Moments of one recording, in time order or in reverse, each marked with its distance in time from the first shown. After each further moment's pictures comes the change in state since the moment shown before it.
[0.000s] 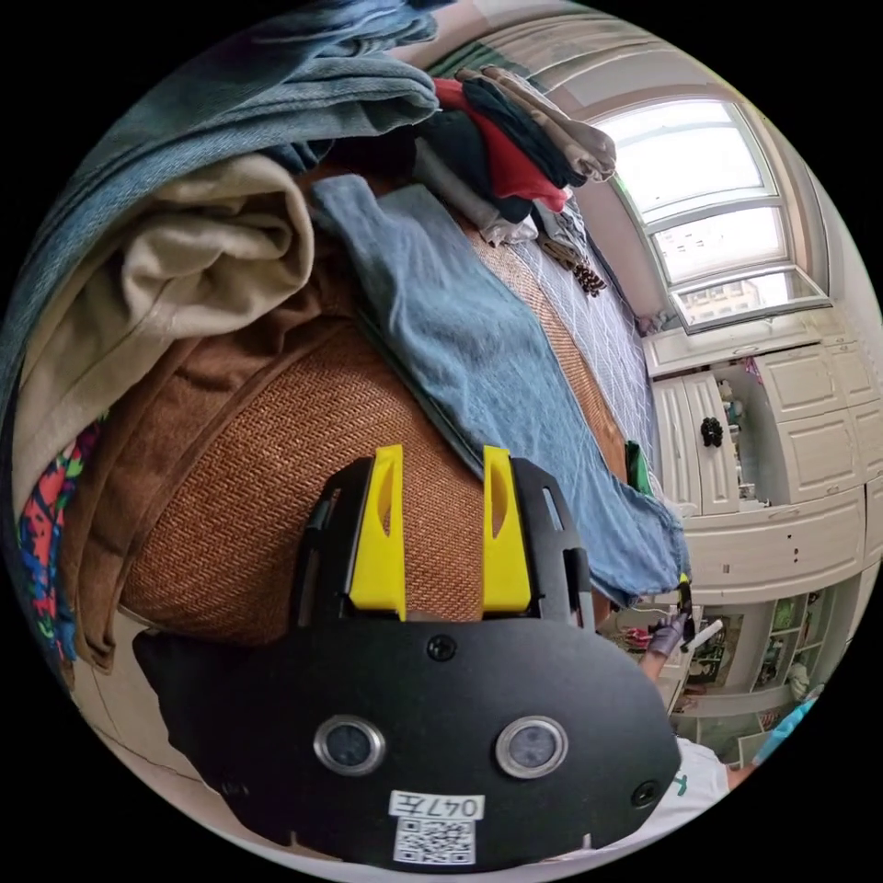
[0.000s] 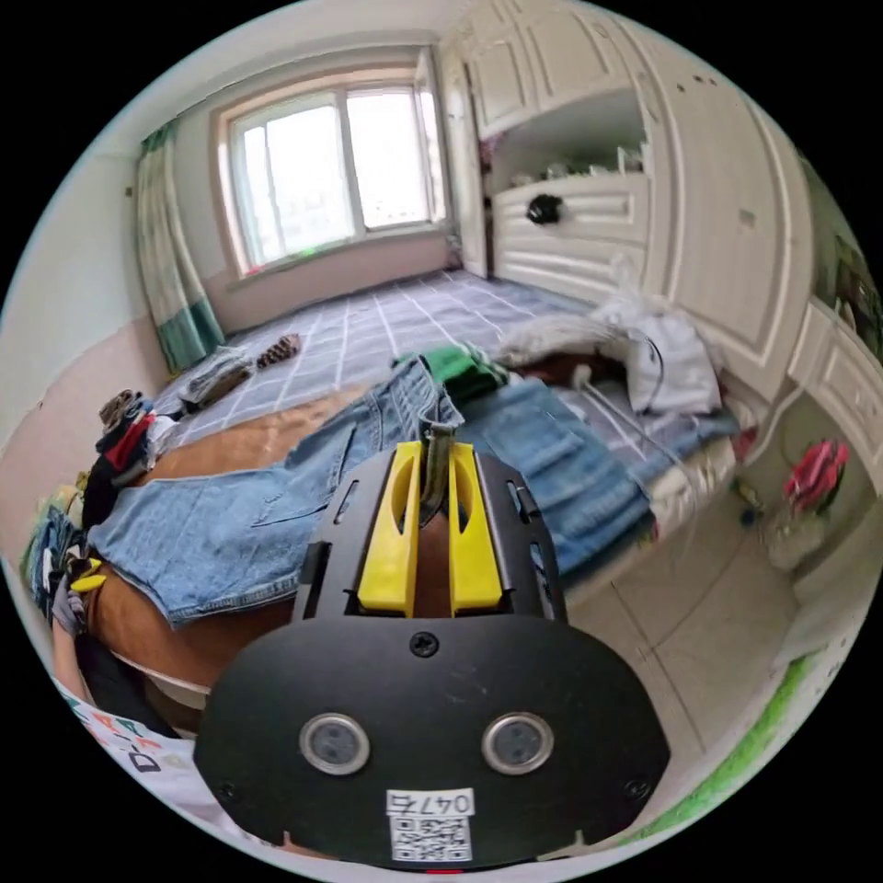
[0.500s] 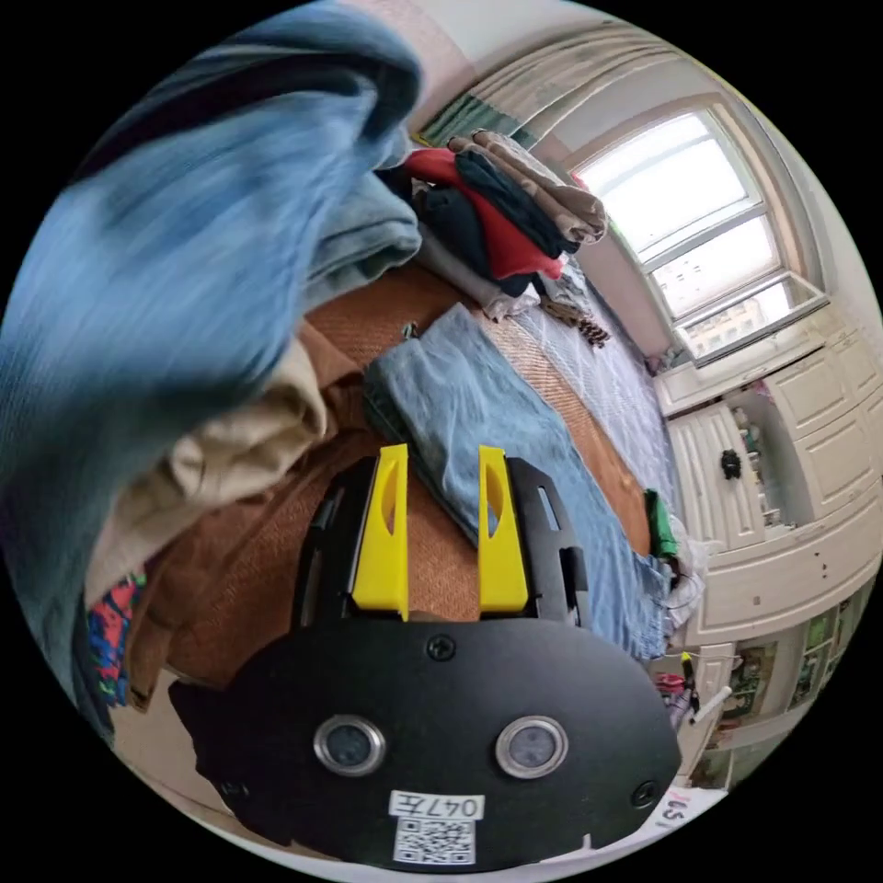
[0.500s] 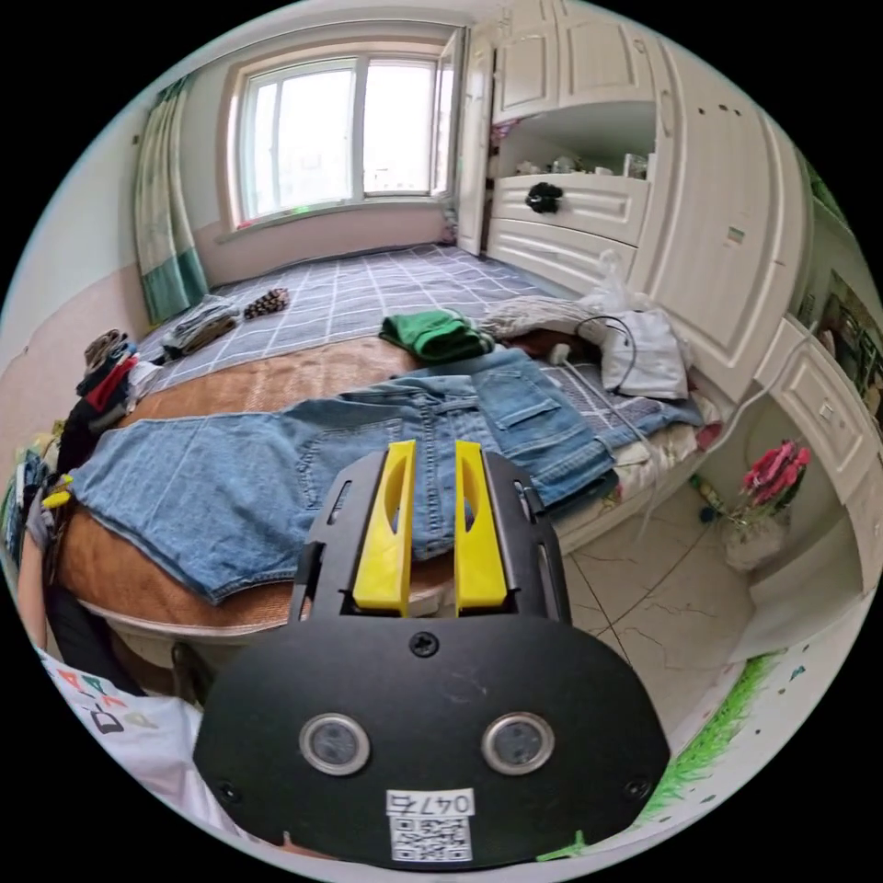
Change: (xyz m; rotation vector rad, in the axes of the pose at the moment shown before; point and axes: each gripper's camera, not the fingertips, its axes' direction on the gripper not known) left arm 0.029 -0.024 -0.090 0.170 -0.145 0.039; right arm -0.032 0.070 -0.021 -0.108 0.142 -0.053
